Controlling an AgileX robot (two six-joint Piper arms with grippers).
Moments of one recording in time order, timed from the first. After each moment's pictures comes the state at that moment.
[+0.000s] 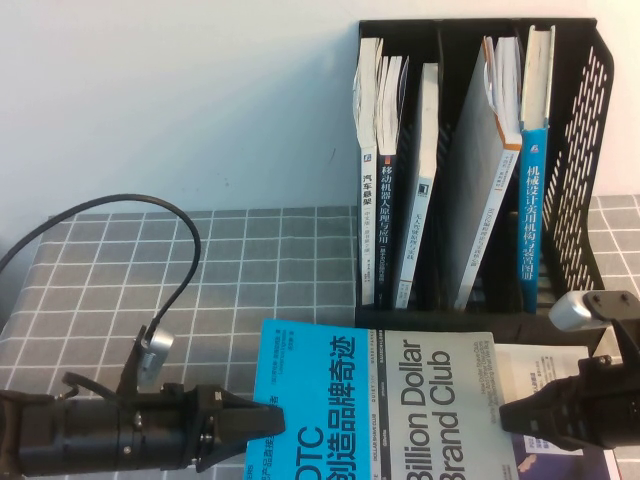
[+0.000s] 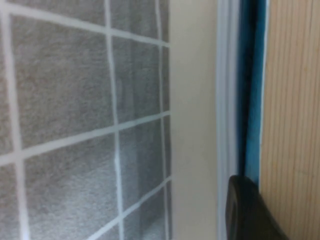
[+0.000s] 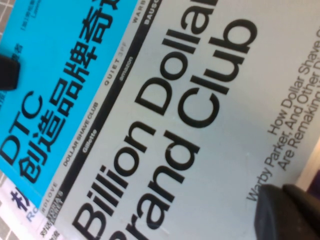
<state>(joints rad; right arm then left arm) 0.20 1.57 -0.57 1.43 0.63 -1.37 -0.02 1.88 -0.57 -1.70 1.11 1.38</state>
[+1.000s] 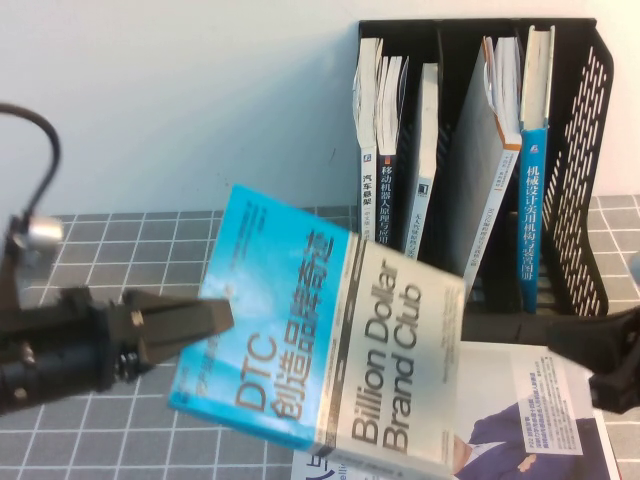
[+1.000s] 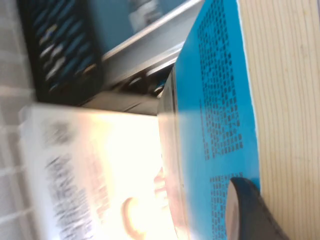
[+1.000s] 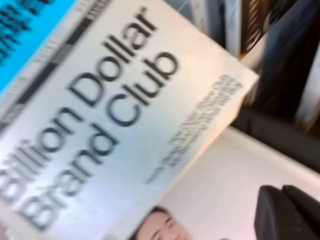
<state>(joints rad) 0.20 1.18 -0.57 1.32 0.54 -1.35 0.08 1.23 -0.59 -1.57 1.07 1.06</state>
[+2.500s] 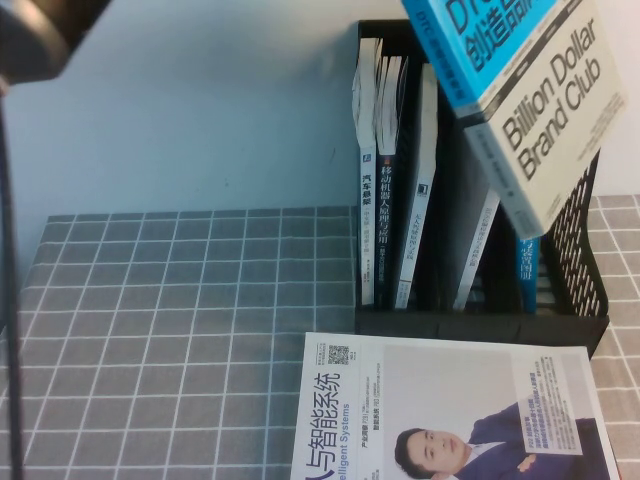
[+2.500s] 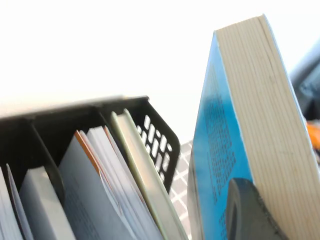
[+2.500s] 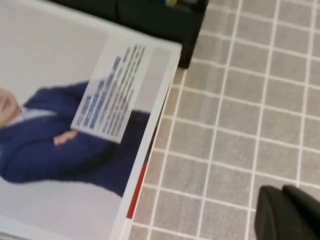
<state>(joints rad) 0.20 0.70 -0.62 -0.04 0.88 -0.05 -0.54 1.82 -2.20 -0.53 0.77 -0.01</state>
